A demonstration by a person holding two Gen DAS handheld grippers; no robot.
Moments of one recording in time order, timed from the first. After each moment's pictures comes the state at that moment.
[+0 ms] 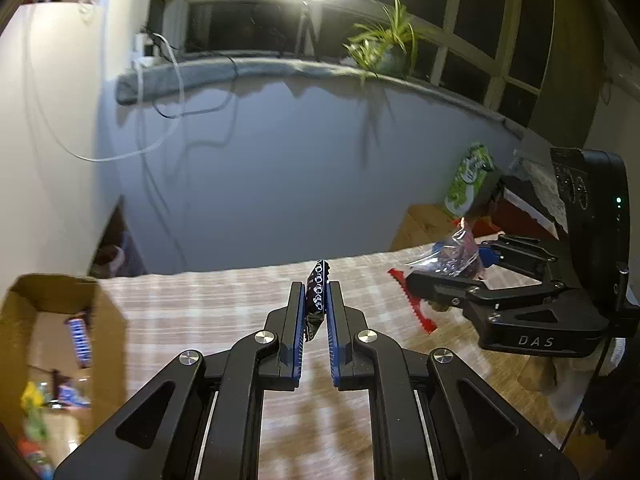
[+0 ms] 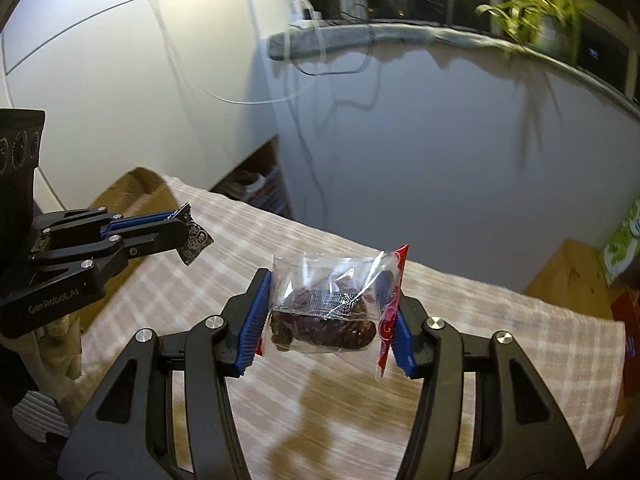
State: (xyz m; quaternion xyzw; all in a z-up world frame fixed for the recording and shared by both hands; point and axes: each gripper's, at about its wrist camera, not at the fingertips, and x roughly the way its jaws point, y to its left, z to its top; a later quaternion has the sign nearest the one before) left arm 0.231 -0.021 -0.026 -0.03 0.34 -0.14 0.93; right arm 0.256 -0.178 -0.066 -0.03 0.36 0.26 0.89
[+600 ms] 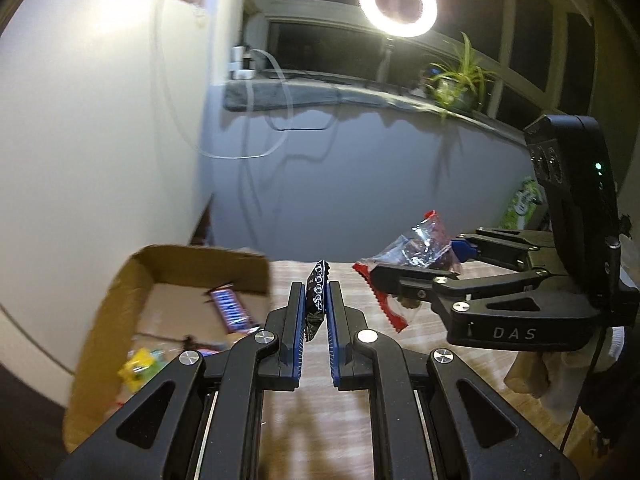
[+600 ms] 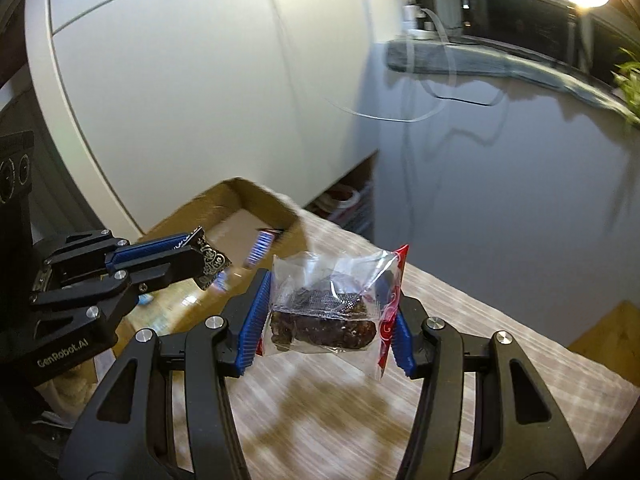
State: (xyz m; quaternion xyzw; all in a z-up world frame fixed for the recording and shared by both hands) left arm 0.178 0.096 -0.012 -0.05 0.31 -0.04 0.95; right arm 0.253 -0.010 -0.036 -0.05 0.34 0.38 0.86
